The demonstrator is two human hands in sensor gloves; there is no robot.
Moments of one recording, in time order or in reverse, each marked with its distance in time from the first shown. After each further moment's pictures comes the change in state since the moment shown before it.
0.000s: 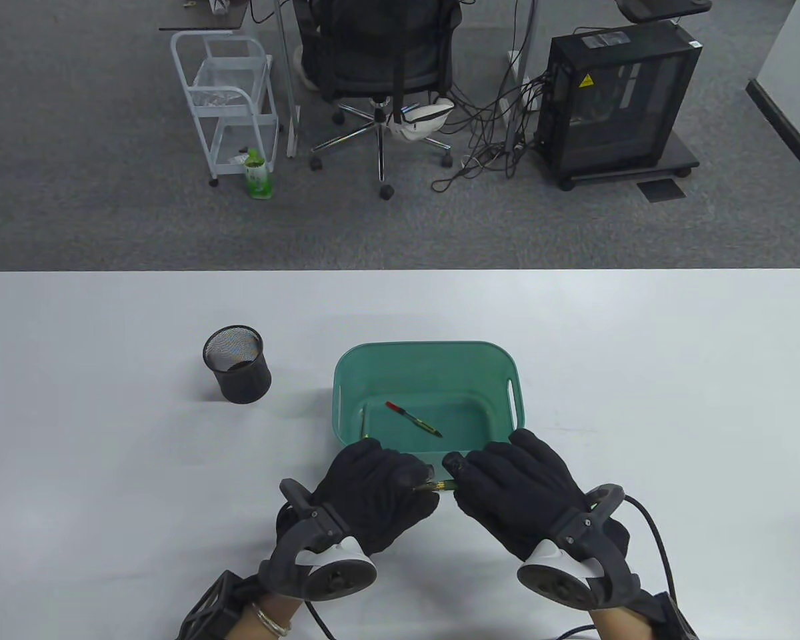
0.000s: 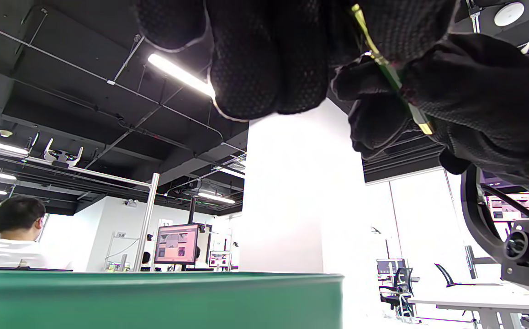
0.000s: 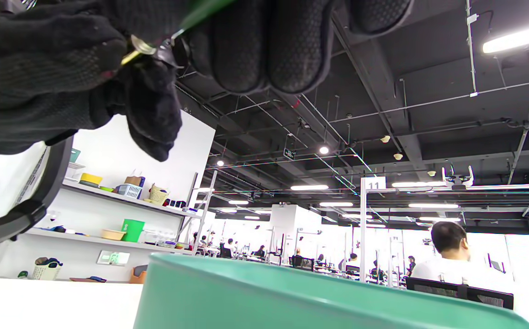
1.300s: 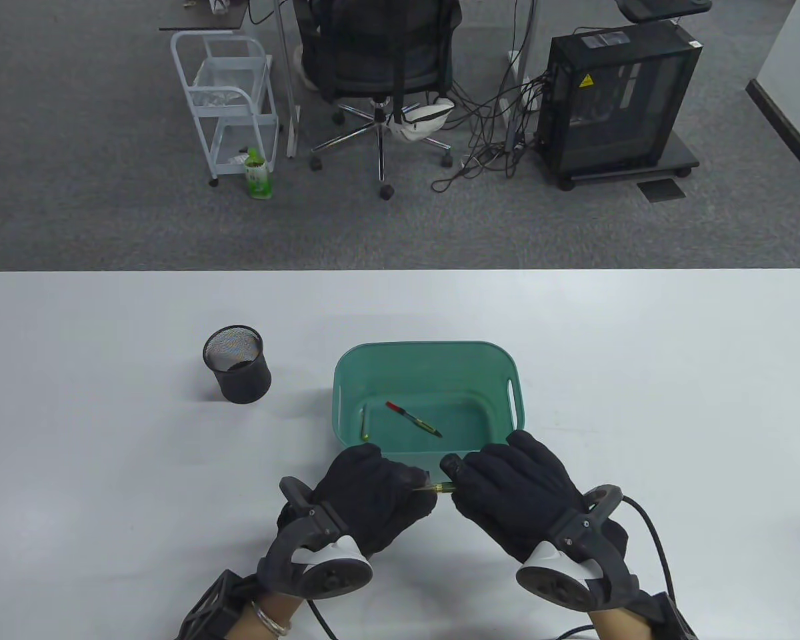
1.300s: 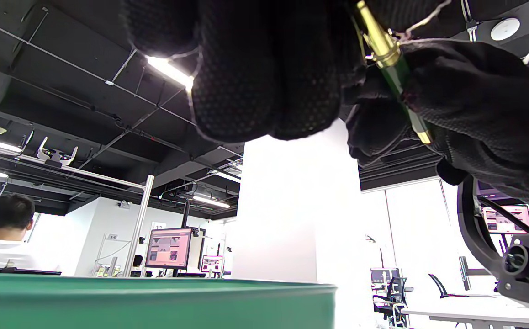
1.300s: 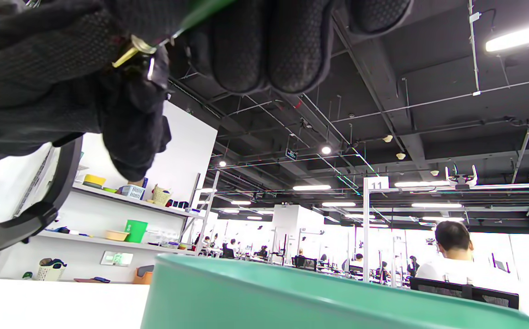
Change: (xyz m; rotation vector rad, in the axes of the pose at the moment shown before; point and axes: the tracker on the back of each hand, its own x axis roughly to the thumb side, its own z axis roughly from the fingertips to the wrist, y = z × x) left_hand -0.002 0.000 0.001 0.021 -0.004 0.030; right_hand 0.002 0.001 0.000 0.000 -0.006 -0.007
